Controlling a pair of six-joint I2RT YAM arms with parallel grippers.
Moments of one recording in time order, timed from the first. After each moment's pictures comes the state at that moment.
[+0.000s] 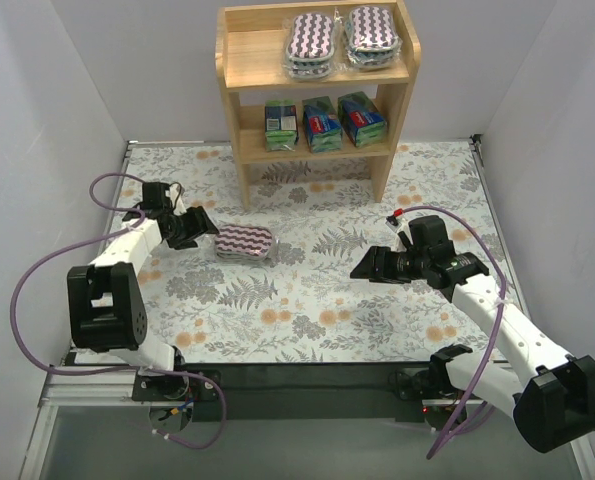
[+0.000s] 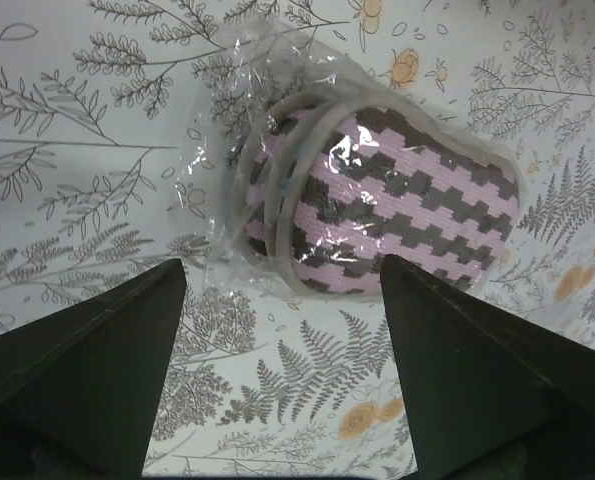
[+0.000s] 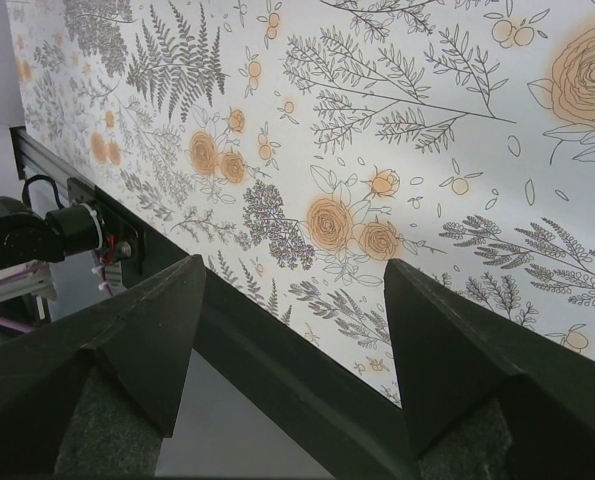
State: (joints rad) left arm 0.04 1.50 0.99 -0.49 0.34 -0.38; right arm 0.39 1.01 0.72 -0.57 -0.53 0.51
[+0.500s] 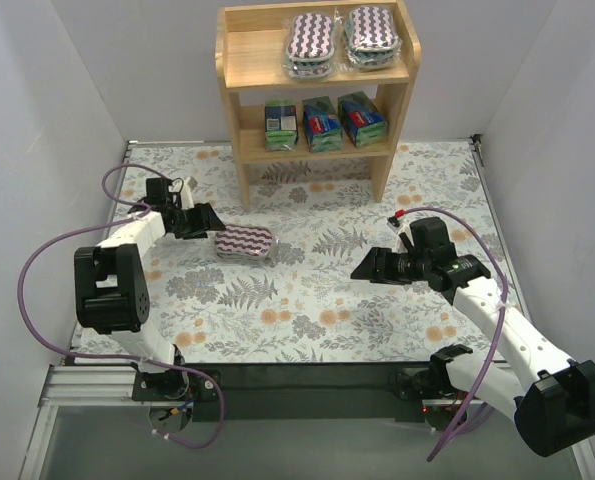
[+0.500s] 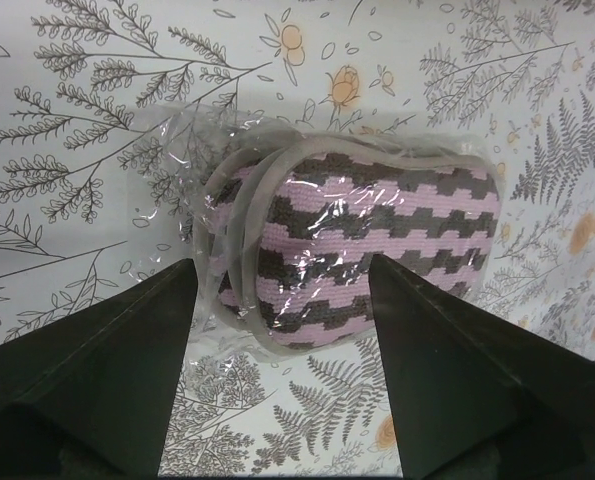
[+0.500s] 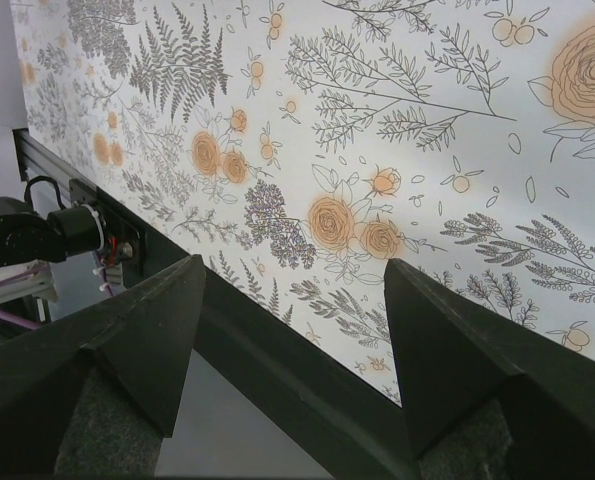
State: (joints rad) left arm 0.06 1.66 1.06 -0.39 0.51 -0.19; right arm 0.39 0.99 0.72 -0.57 -0.52 0.51
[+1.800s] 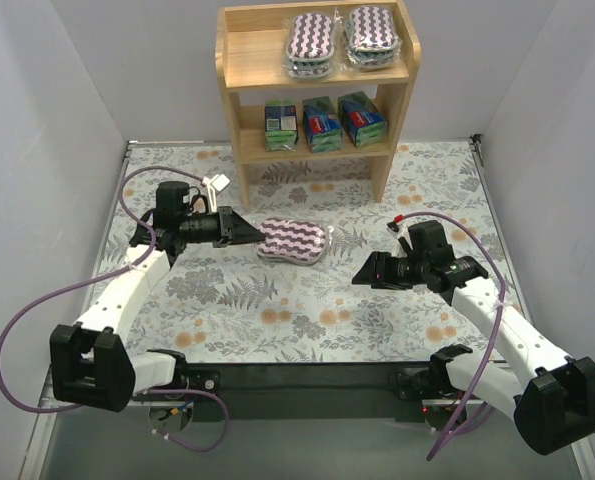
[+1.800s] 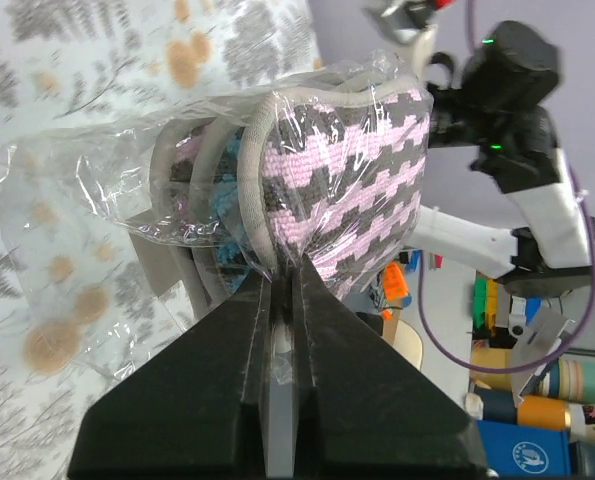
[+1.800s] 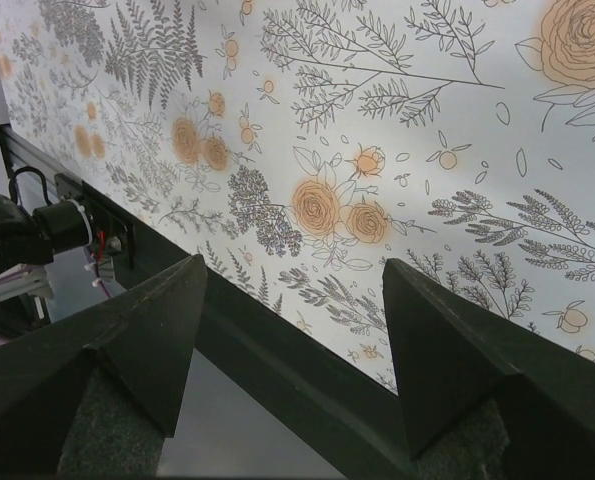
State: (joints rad) left arm -0.15 1.24 0.91 -0.36 1.04 -0.54; right arm 0.39 0.99 0.69 -0.59 -0.52 0.52
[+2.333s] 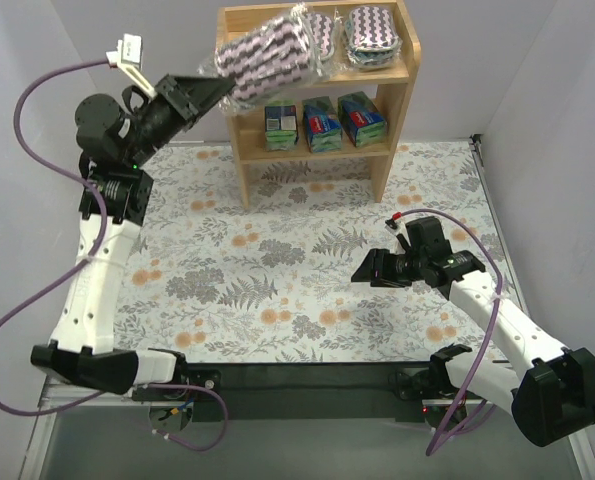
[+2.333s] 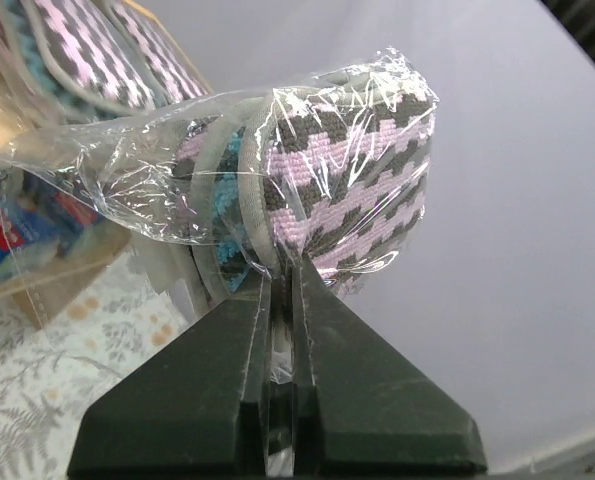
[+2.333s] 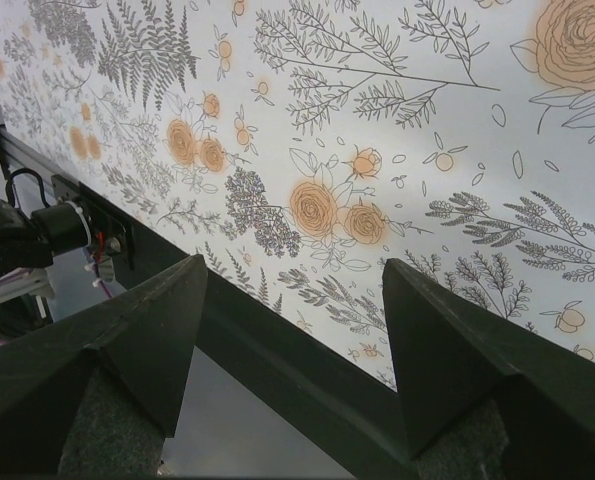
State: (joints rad) left arm -0.19 1.27 1.63 -0.05 0.63 -1.00; right arm 0.39 1.04 0.72 -0.61 -0.51 0.52
